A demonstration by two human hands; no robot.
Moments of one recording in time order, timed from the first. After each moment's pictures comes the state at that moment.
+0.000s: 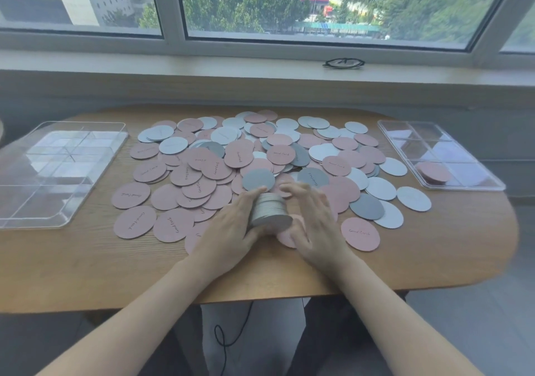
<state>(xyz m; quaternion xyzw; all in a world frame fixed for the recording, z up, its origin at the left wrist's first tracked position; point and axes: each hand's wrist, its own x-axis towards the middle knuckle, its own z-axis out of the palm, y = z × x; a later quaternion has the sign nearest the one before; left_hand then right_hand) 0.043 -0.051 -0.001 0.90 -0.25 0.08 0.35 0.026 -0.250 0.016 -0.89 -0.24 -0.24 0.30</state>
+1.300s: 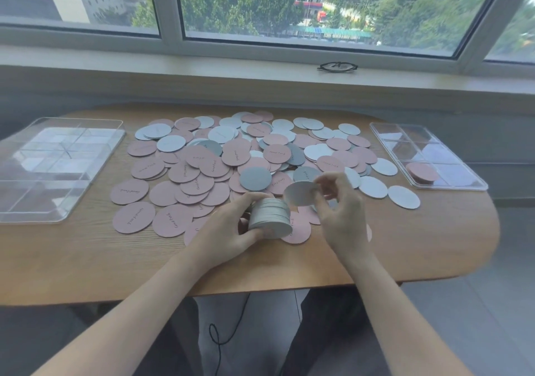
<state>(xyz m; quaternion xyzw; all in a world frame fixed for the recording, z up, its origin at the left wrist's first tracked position) 0.040 -0.045 0.003 0.84 -0.28 0.01 0.47 0.016 -0.268 0.038 -0.84 -0.03 -0.31 0.45</state>
